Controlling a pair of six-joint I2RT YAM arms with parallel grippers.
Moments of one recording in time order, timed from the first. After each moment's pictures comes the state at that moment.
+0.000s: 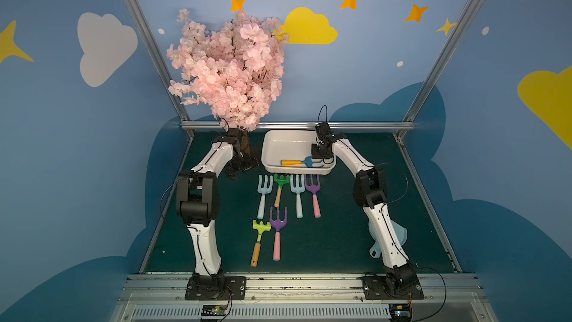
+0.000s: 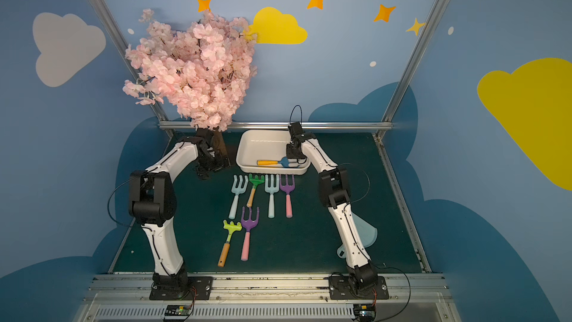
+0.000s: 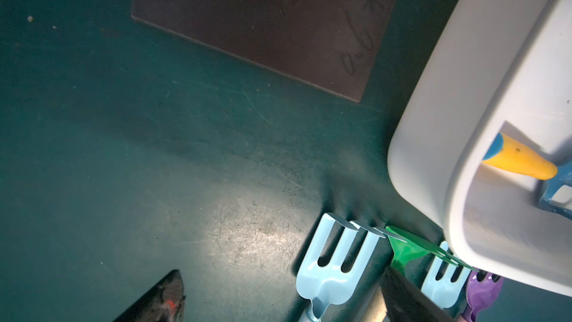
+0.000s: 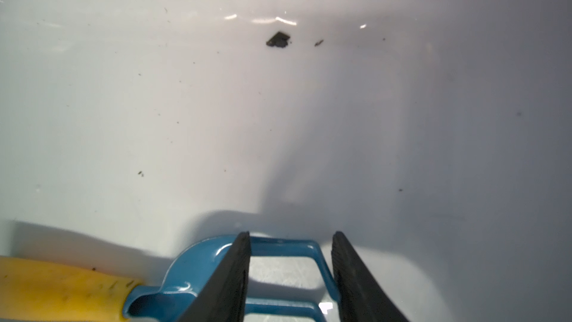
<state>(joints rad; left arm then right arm) -0.07 2.02 1.66 -0.98 0.14 -0.47 0.43 2.65 2.49 -0.91 0.01 0.32</state>
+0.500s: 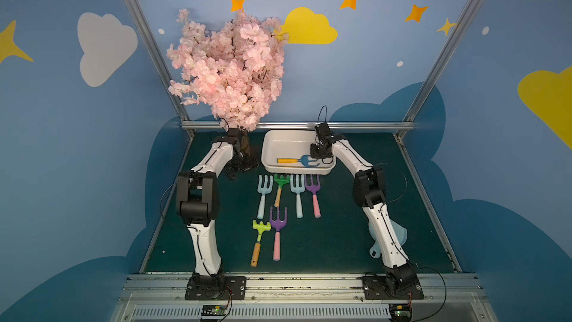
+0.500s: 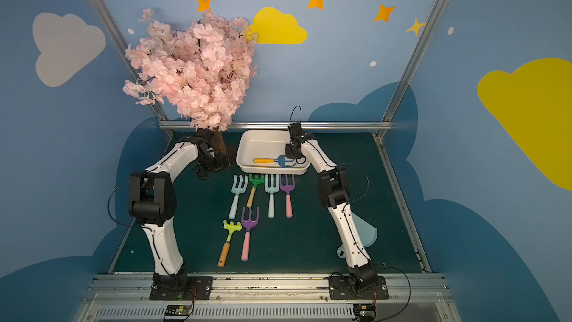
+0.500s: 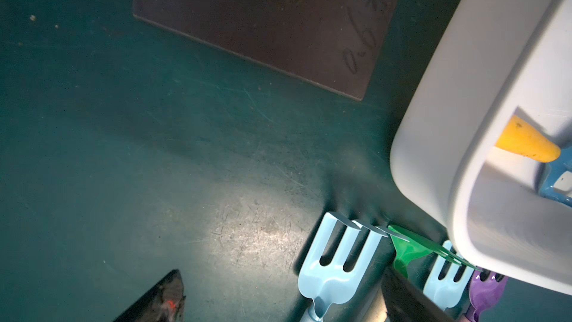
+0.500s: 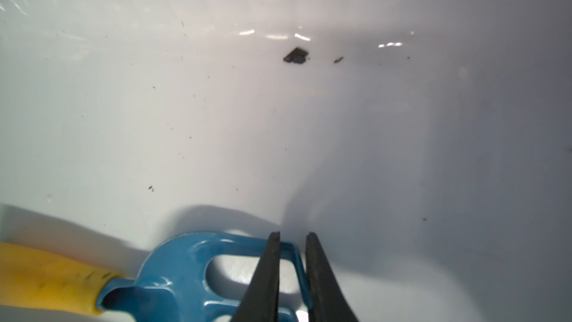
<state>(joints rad) -0.07 2.02 1.66 -0.98 0.14 -0.47 0.43 2.67 2.49 -0.86 -0.02 0.30</state>
